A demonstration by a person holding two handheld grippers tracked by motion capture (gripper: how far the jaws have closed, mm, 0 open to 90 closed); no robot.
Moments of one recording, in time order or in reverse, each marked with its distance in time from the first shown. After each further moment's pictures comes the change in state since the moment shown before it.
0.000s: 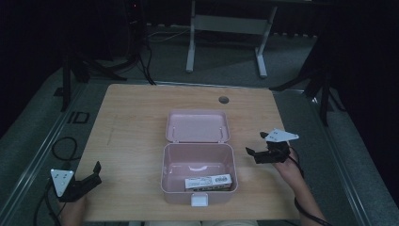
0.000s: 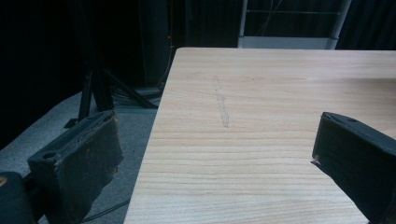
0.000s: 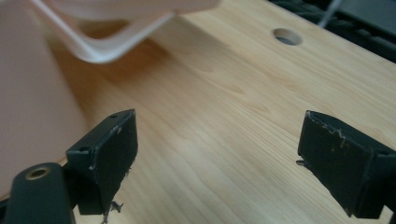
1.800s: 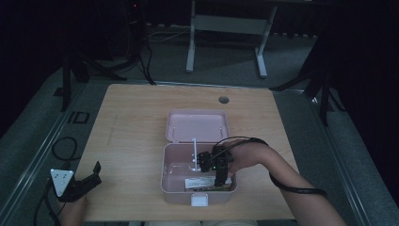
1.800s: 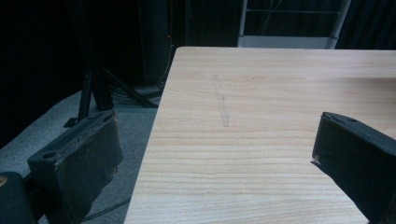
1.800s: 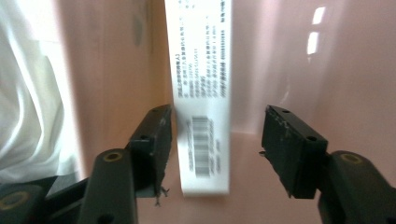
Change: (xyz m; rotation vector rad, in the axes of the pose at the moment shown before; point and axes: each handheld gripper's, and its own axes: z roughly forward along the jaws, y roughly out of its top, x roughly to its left) left arm 0.000 0.000 0.000 0.003 0.000 0.001; right arm 0.173 0.152 0.039 0.933 0.611 -0.755
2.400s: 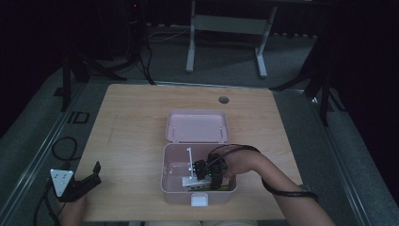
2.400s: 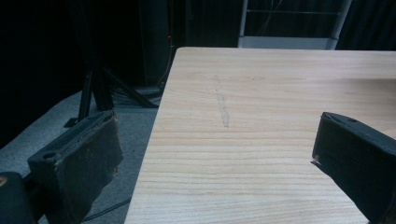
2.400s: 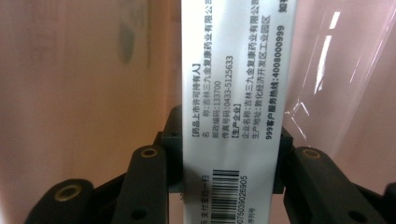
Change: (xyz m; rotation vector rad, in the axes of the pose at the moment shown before) left arm 0.000 0.000 0.000 -0.003 0.001 -0.007; right arm 0.000 0.013 0.042 0.032 0.034 -0.045
